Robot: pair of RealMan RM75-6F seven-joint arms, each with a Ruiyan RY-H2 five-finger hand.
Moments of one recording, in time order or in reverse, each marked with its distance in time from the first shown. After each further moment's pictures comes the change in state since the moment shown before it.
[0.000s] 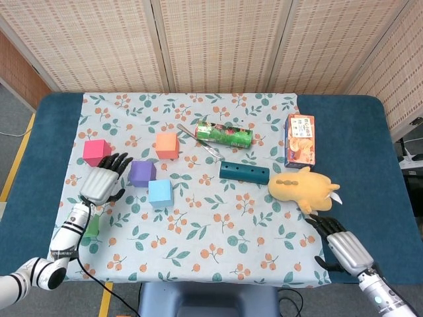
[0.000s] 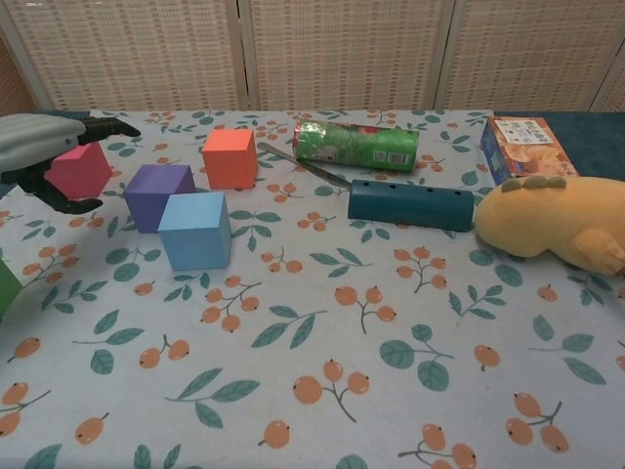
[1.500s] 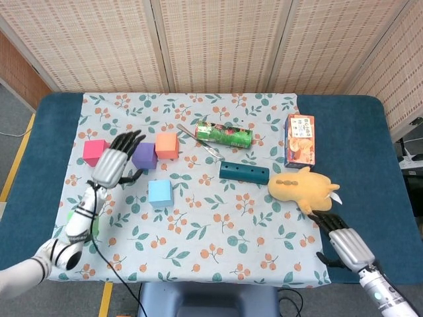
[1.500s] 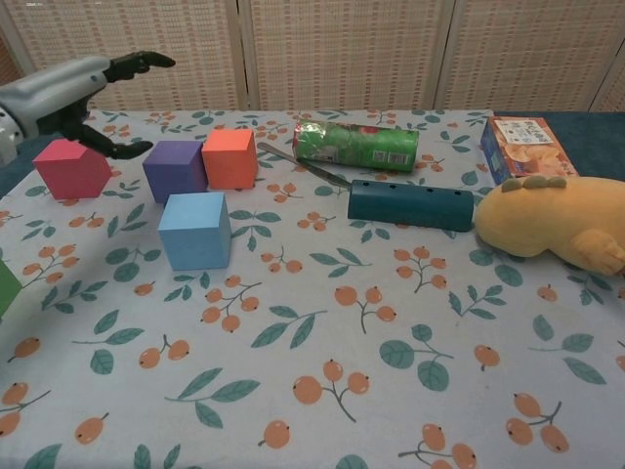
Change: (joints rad) left arm -0.061 -0.093 -0.014 0.149 0.144 0.175 -0.382; right arm 0.000 -0.010 0.019 0.008 0.032 -0.001 -0.020
